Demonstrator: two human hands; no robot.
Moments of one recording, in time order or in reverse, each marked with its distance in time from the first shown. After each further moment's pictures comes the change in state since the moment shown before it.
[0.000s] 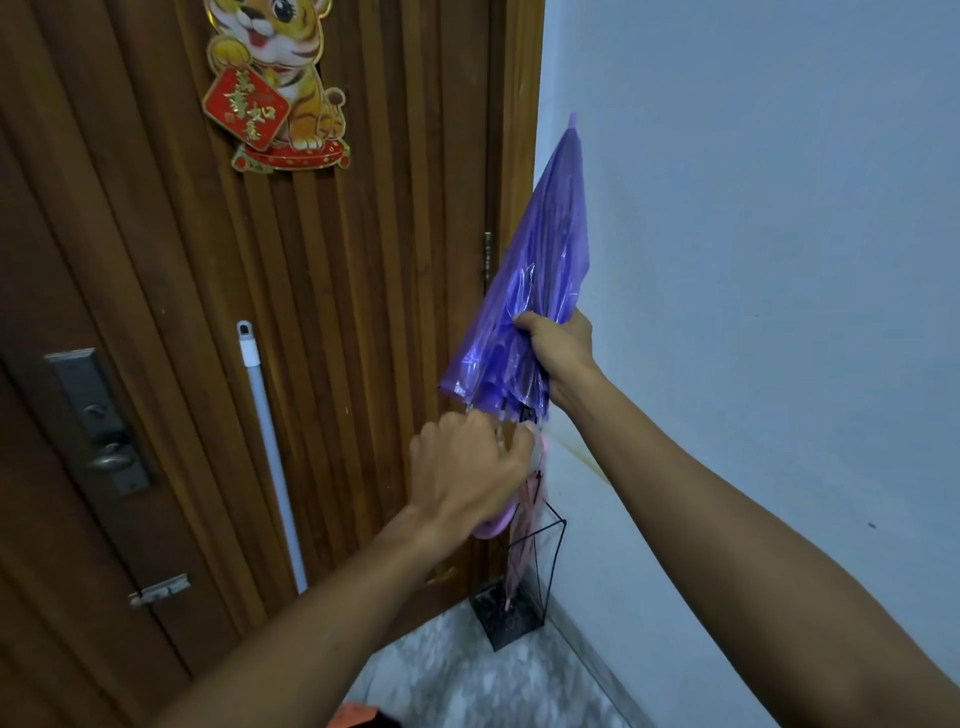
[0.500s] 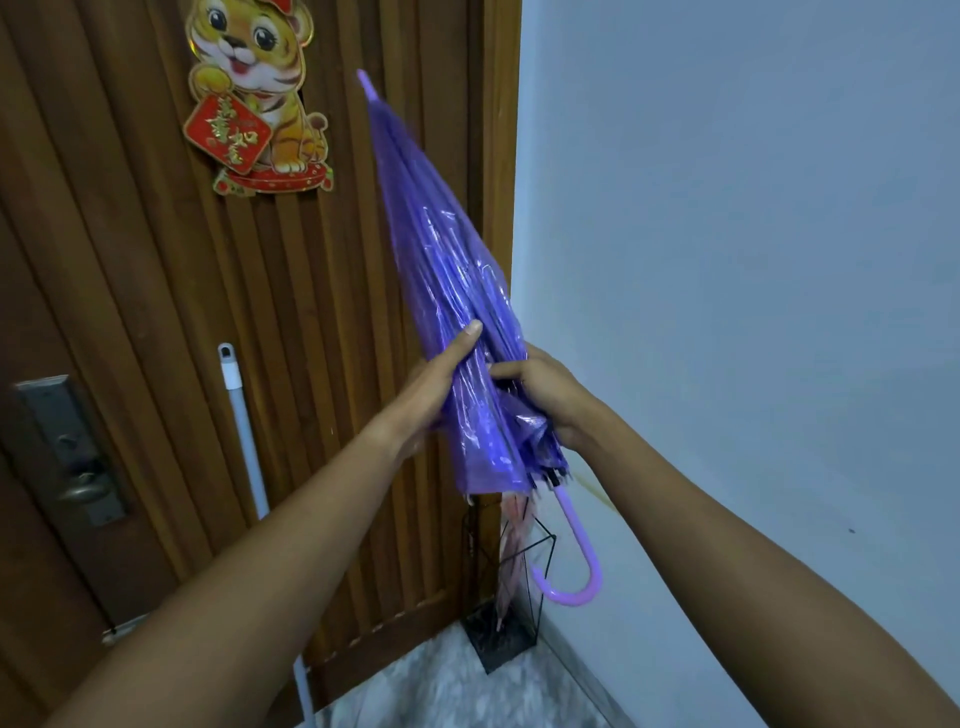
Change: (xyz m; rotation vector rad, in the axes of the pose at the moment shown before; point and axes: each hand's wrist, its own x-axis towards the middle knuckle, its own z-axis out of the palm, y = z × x) left_hand 0.090 -0.016 -0.016 -1.120 -0.395 -0.397; right_hand -0.028 -0.005 -0.021 -0.104 -0.507 0.071
